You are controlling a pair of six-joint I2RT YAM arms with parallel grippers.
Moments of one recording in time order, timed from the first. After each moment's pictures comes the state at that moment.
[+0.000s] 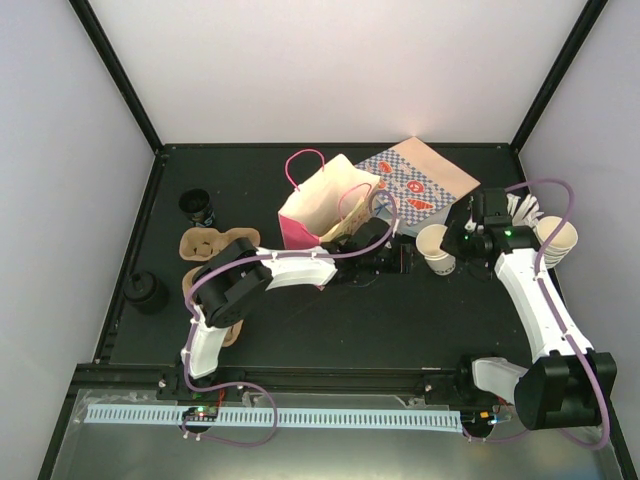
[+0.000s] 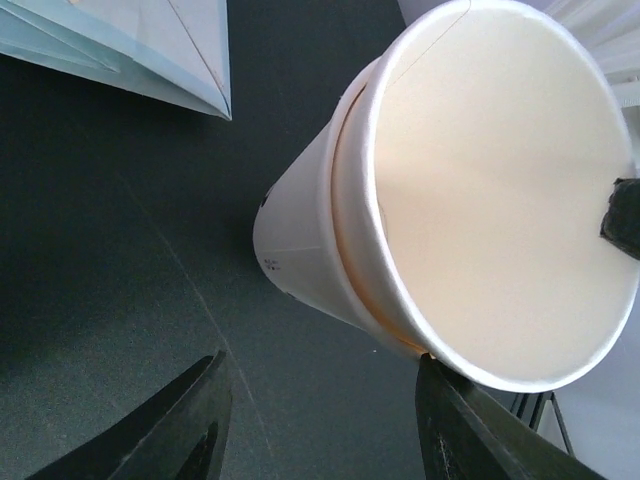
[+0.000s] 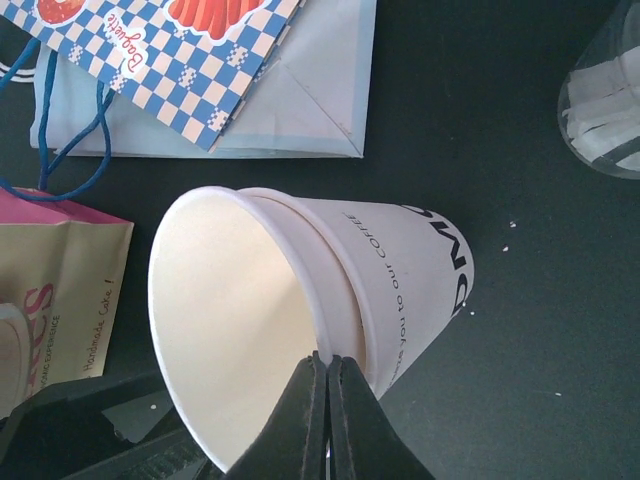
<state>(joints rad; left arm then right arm) -0.98 2.04 1.32 0.20 0.21 -0.88 0.08 1.16 0.99 -0.85 -0.09 0.54</state>
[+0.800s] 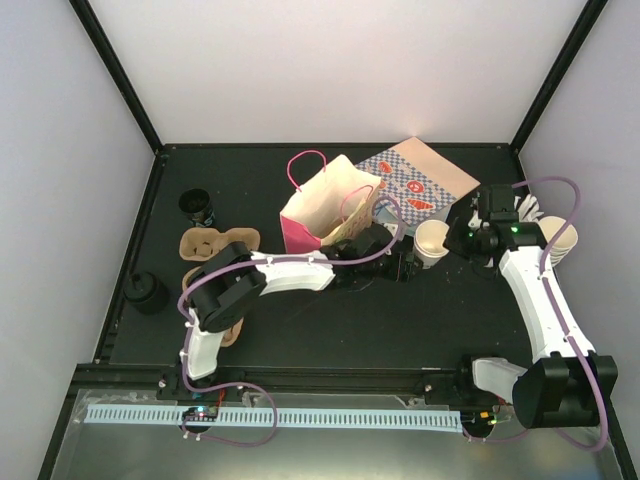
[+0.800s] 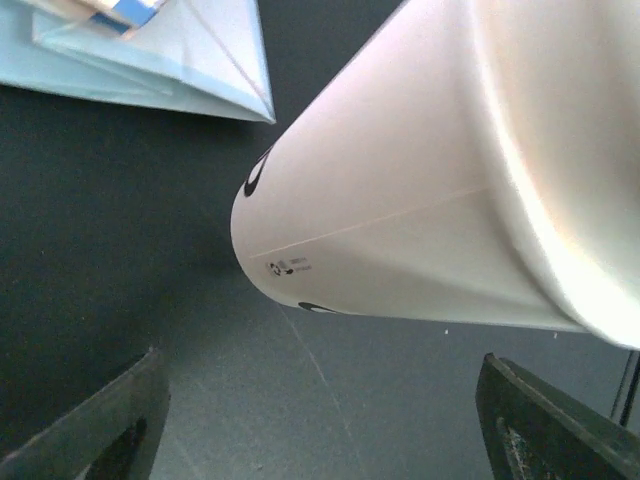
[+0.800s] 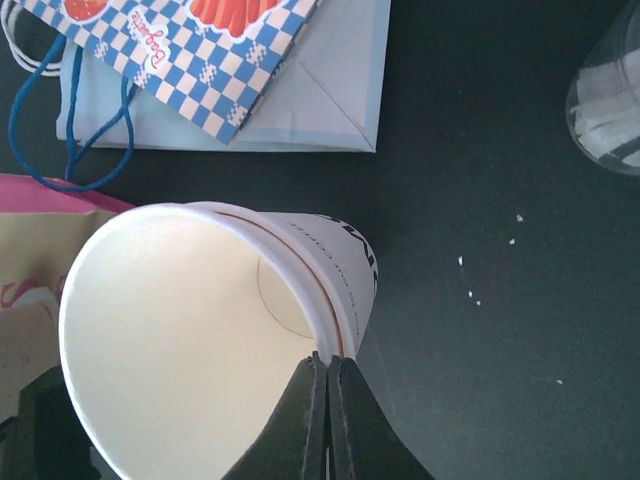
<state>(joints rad) -1.01 2.01 1.31 0.11 0.09 -0.73 0.05 1.16 1.04 -0.90 -0.14 0.51</state>
